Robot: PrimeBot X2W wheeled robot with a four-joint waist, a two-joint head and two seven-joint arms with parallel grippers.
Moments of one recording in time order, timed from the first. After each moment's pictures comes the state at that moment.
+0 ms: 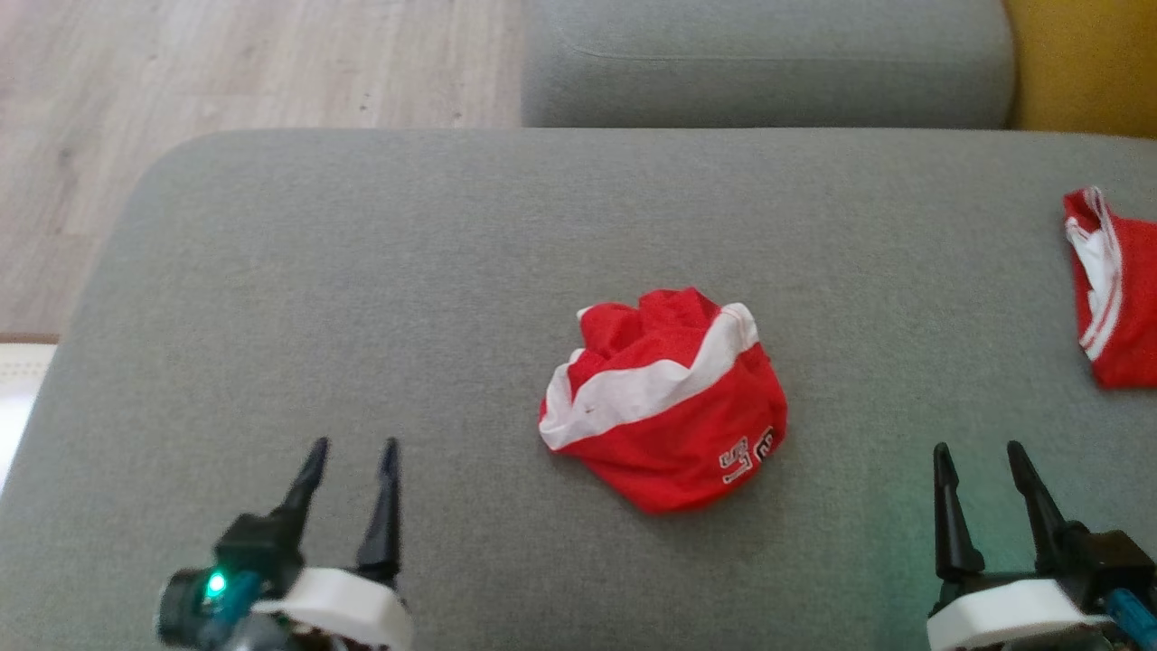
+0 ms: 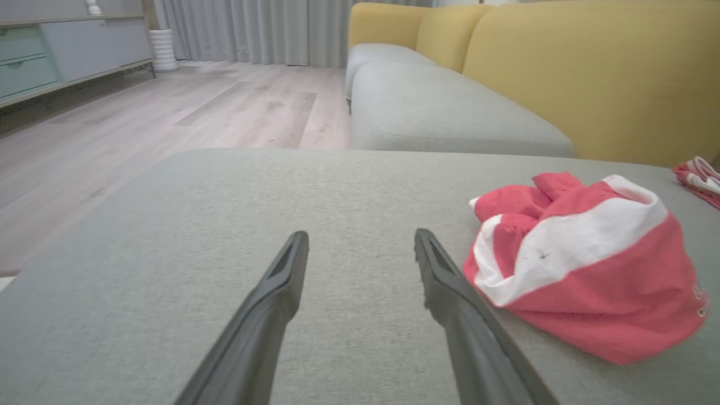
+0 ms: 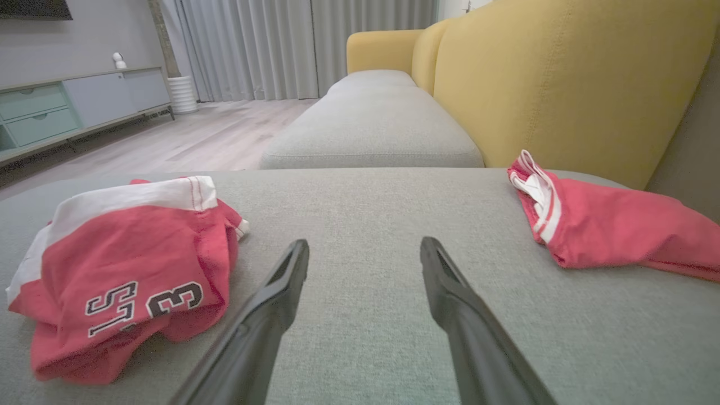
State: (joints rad) left arm 0.05 0.22 -0.39 0.13 -0.33 0.20 -0.25; right arm 0.11 -0.04 -0.10 0.23 0.05 0.13 -0.25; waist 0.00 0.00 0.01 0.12
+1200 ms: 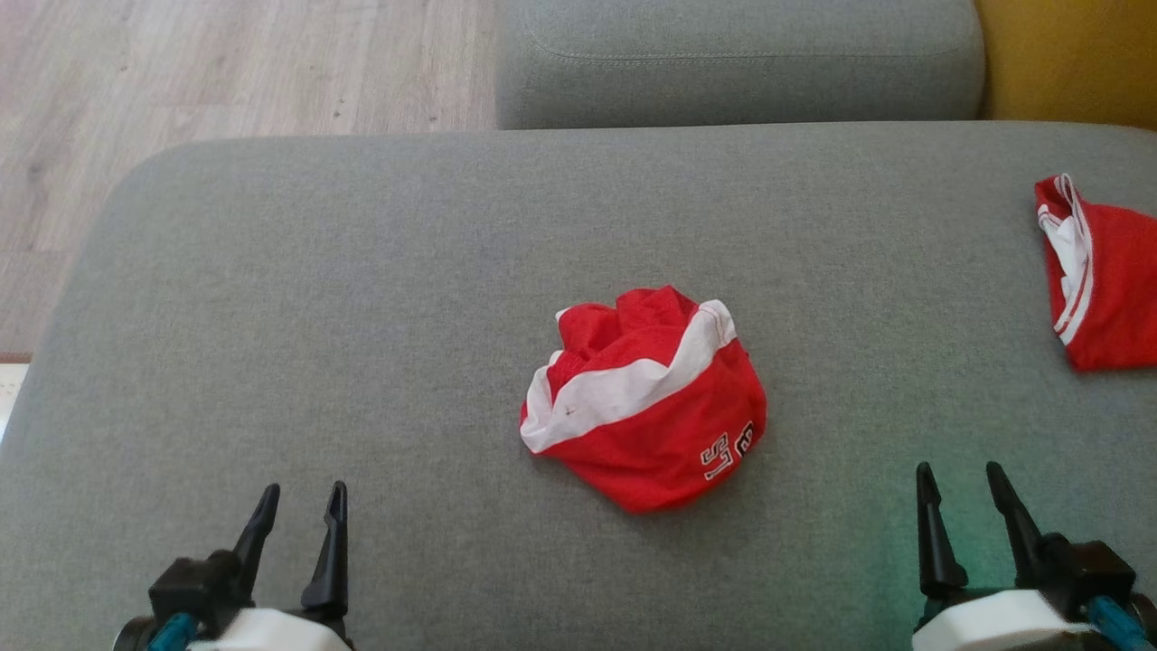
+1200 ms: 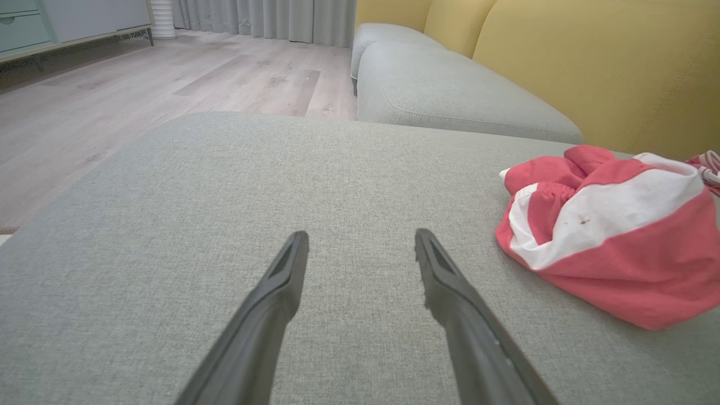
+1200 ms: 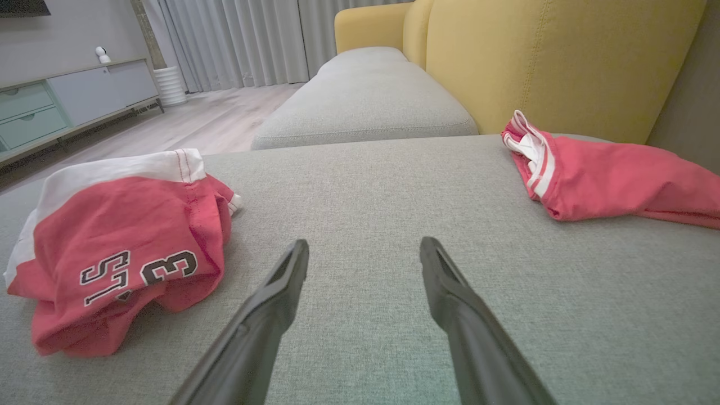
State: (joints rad) left arm 0.14 0.08 -0.06 0.23 -0.17 -0.11 -0.25; right arm 0.11 -0.04 -0.07 0.30 0.09 0.13 -0.25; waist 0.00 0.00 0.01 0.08
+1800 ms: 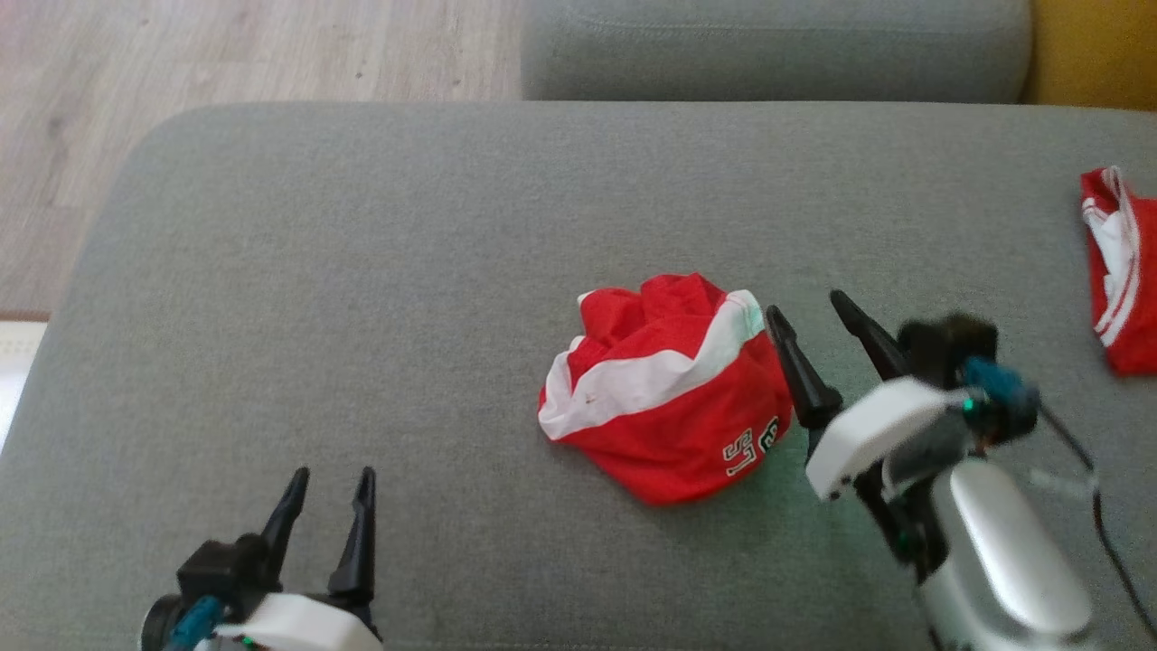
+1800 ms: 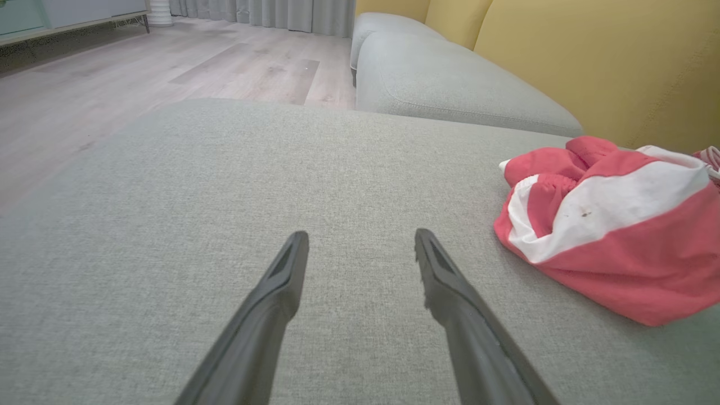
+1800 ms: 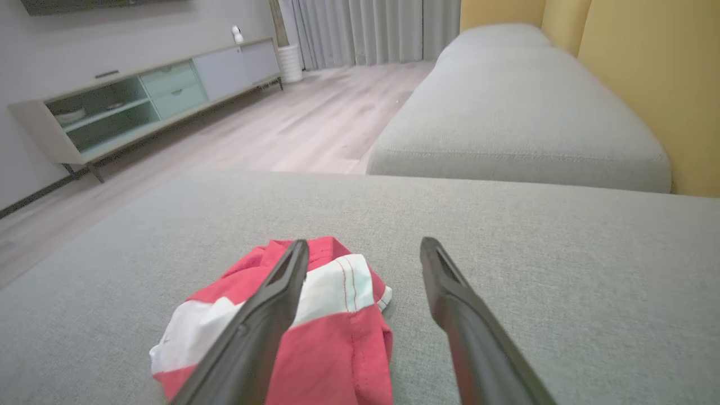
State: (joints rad) left arm 0.11 0.06 -0.08 0.24 -0.16 -0.12 -0.25; right arm -0.23 -0.09 0.21 0.29 0.23 0.13 0.07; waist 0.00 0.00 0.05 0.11
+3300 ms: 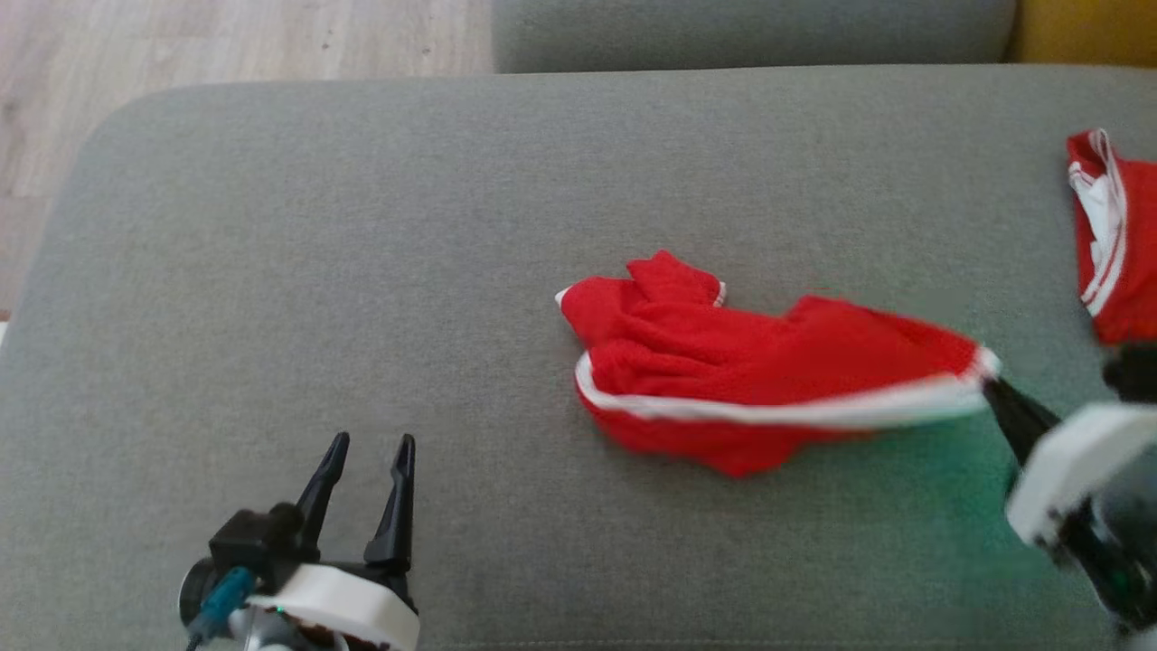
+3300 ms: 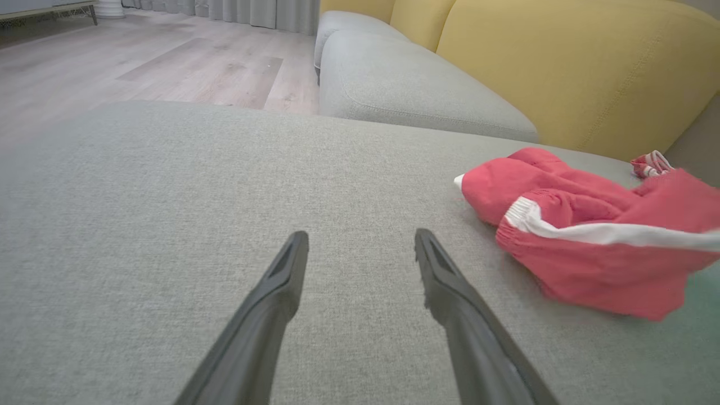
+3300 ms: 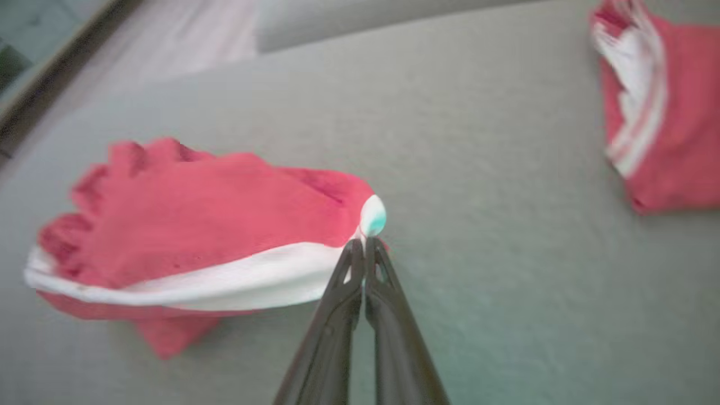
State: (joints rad) left arm 0.06 0.05 -0.17 0.21 -0.21 -0.10 -0.25; right arm -0.08 -0.30 -0.02 0.09 0.52 0.13 0.55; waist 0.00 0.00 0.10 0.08
